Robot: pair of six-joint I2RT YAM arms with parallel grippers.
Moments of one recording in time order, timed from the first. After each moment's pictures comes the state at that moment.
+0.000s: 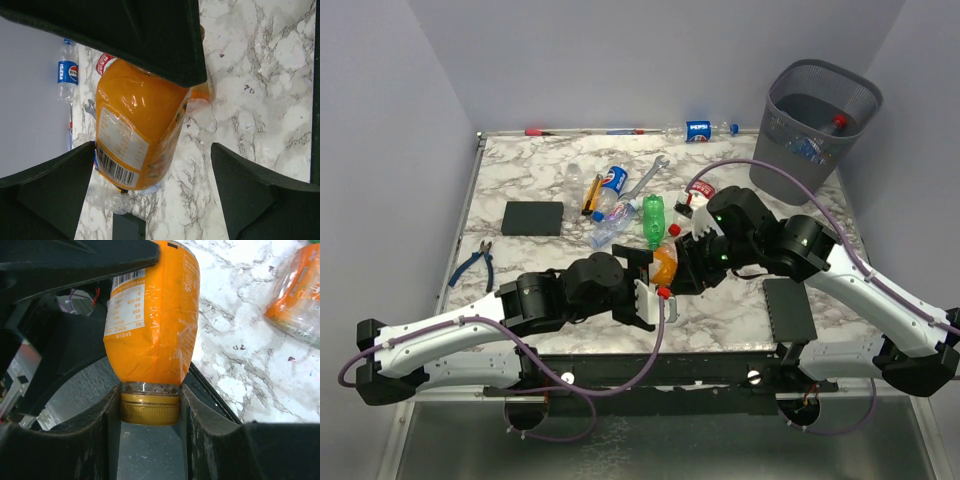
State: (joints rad) left arm -1.26 0.94 1.03 -0.60 -0.16 0.70; right arm 0.95 1.22 1.43 -1.00 -0.25 0.38
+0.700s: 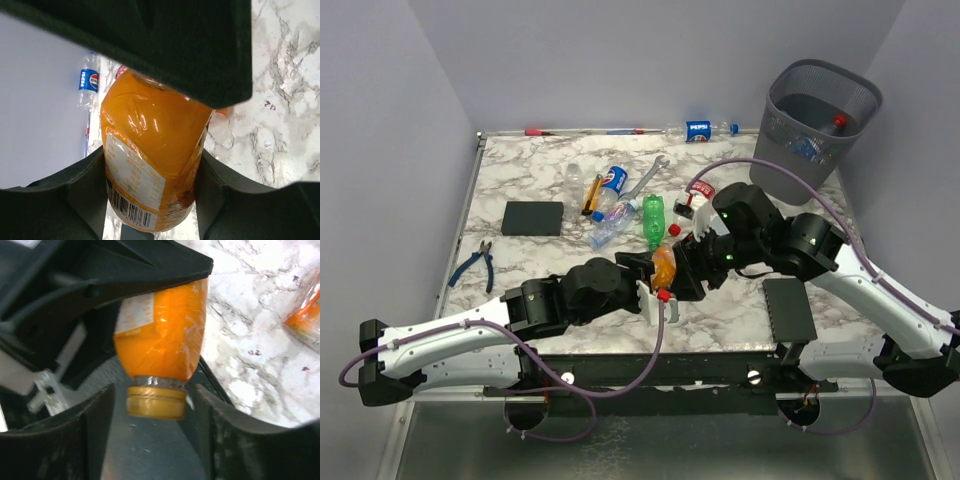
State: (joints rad) left arm -1.27 0.93 0.93 -0.42 -0.21 0.75; right arm 0.95 1.21 1.45 -1.01 -0.36 0.34
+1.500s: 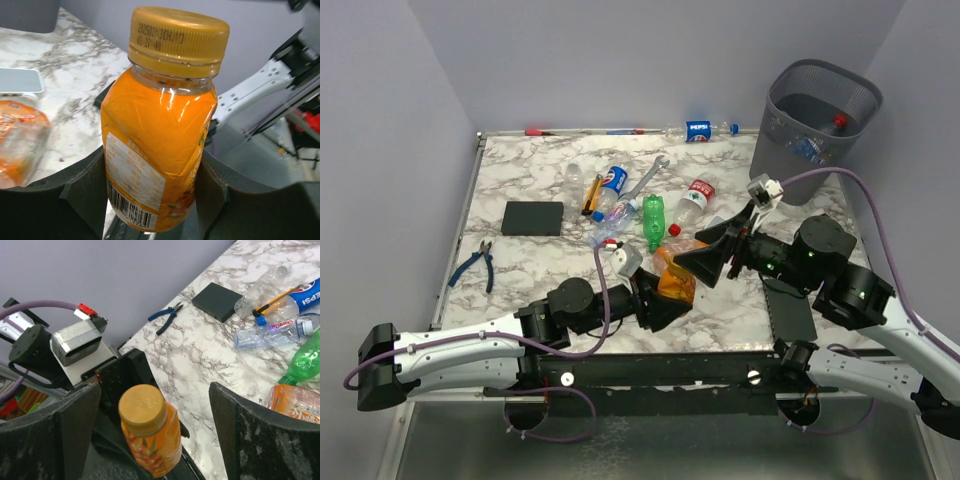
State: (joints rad) left arm -1.27 0.84 0.56 0.31 -0.06 -0.45; right arm 0.95 0.80 1.10 -0.35 -0.09 0.45
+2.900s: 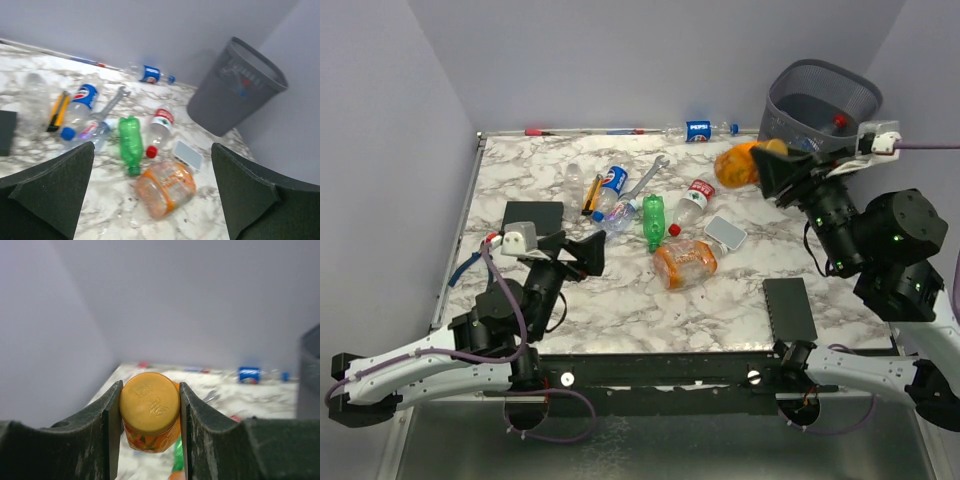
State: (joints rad) left arm -1.26 0.56 0.72 -0.03 -0.91 -0.38; right arm 0.96 0.92 1.46 -0.35 0.45 0.18
